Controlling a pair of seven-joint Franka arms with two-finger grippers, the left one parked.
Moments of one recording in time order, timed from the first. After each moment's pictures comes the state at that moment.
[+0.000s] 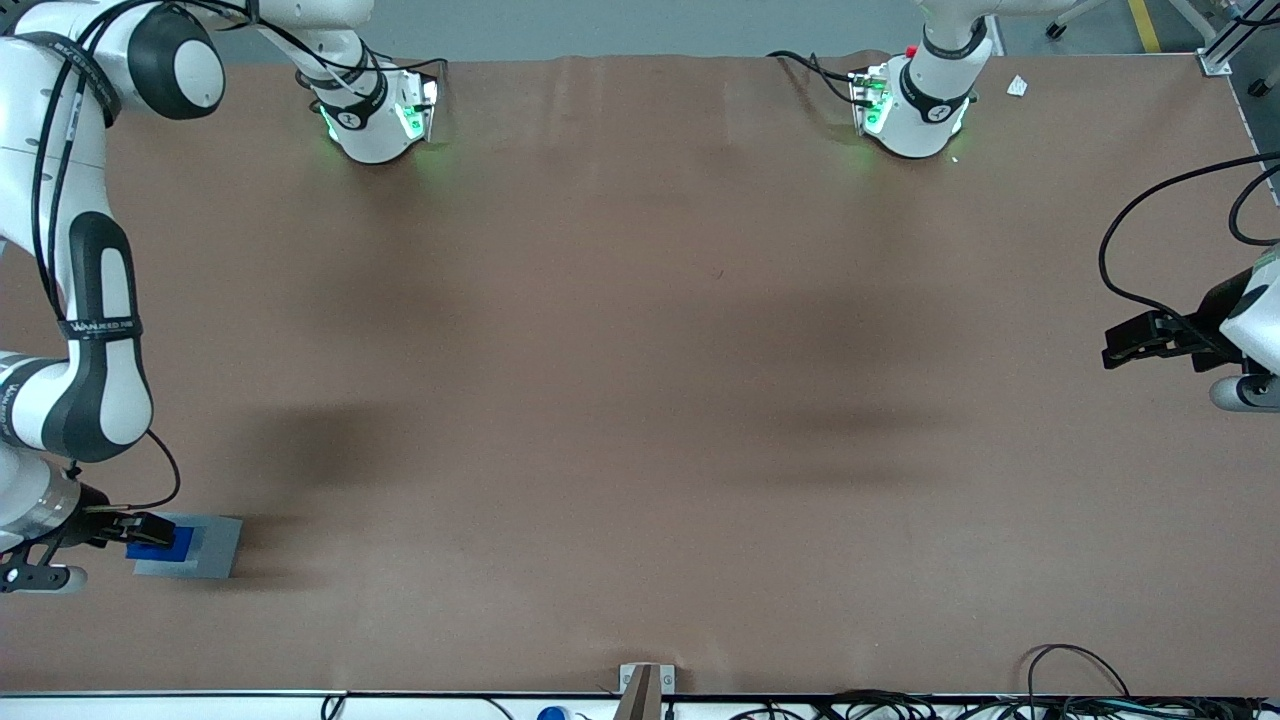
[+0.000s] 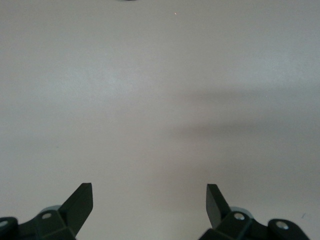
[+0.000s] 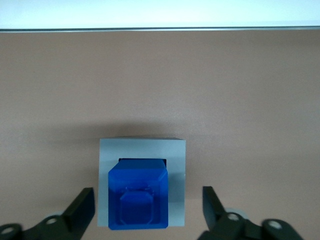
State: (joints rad) arm -0.22 0.87 0.00 -1.14 -0.03 2.21 -0.18
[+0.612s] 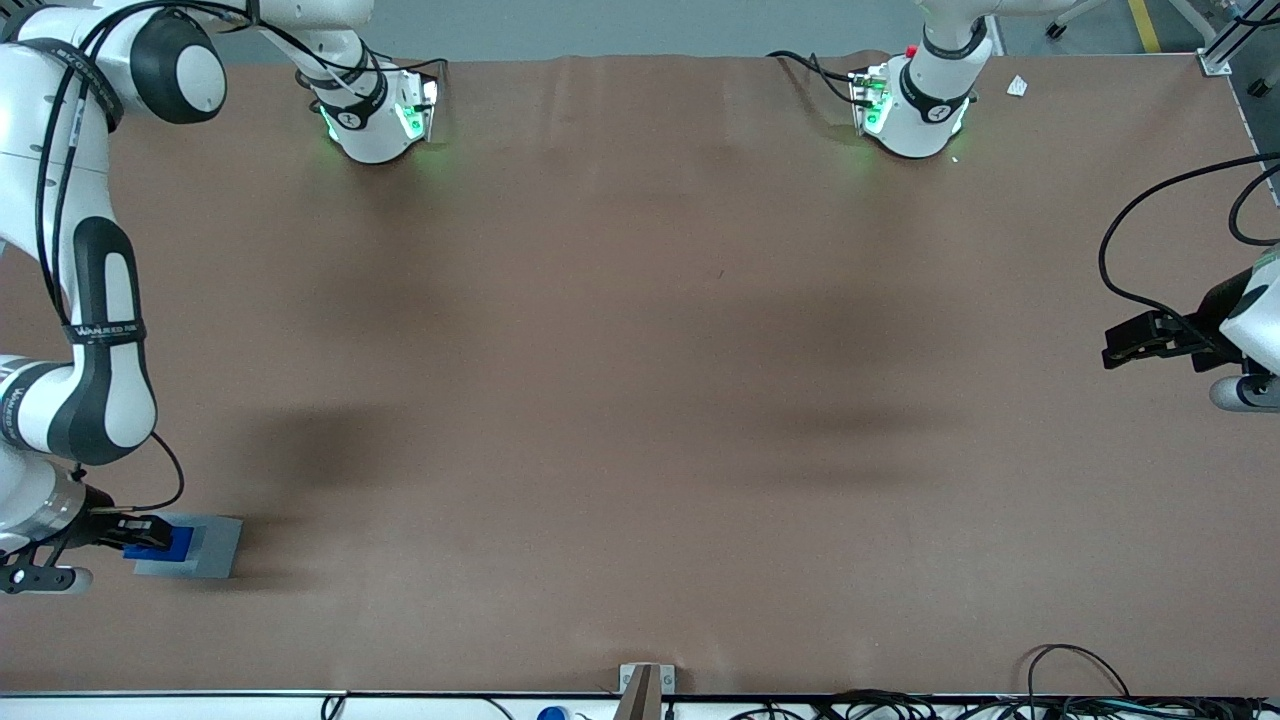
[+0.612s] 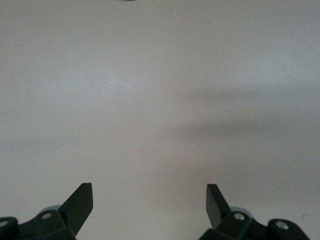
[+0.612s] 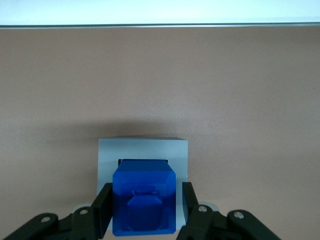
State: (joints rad) arm -0.22 0.88 0.00 -1.14 -0.03 2.21 -0.18
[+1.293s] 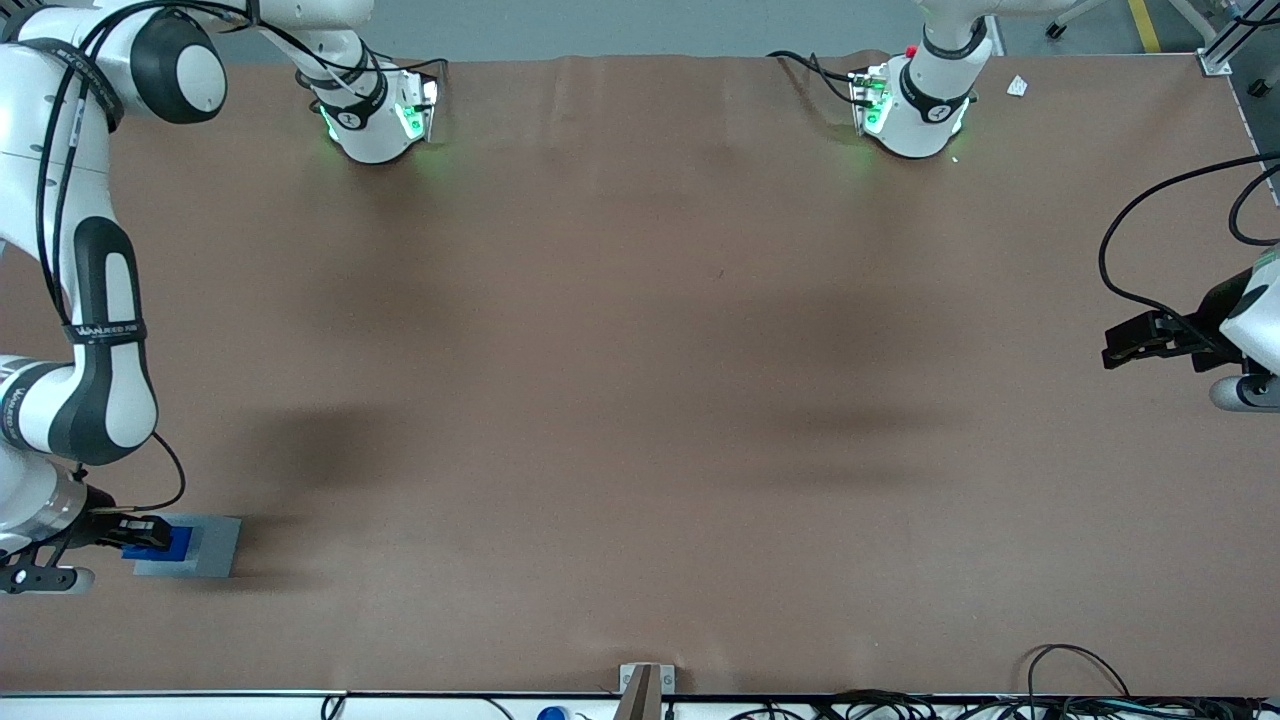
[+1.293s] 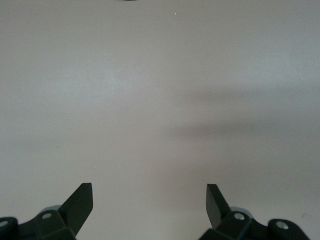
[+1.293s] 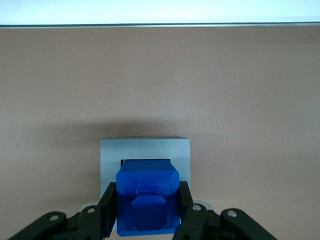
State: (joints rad) arm -0.22 0.88 0.00 -1.14 -0.03 2.20 -0.18
